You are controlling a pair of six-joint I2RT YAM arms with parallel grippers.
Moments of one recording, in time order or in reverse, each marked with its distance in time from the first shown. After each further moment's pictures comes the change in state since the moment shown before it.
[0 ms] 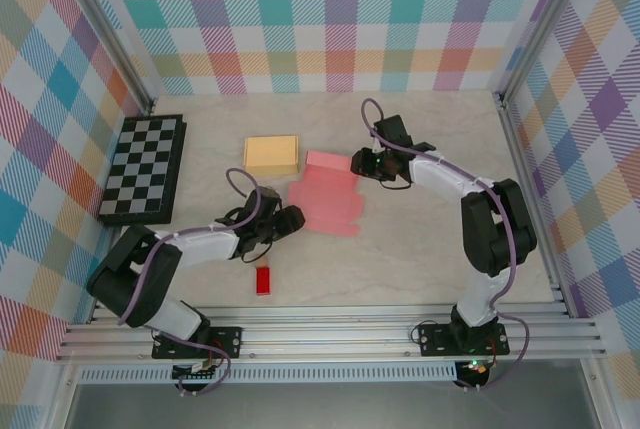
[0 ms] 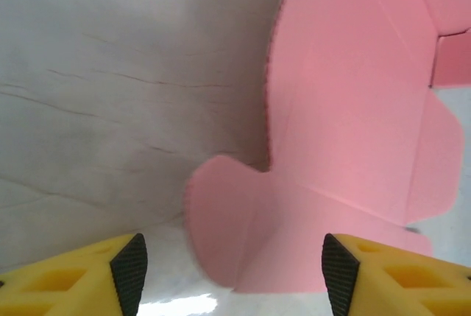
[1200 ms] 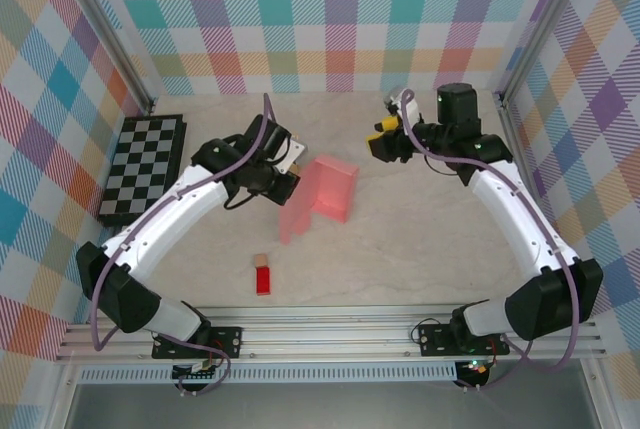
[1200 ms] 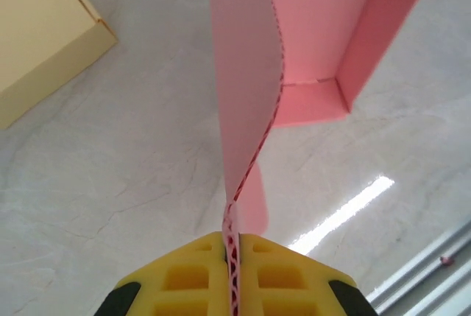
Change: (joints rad) left arm -0.038 -0.055 0.930 -1.209 -0.005 0.925; right arm -0.109 -0.420 0.117 -0.181 -0.528 -0.908
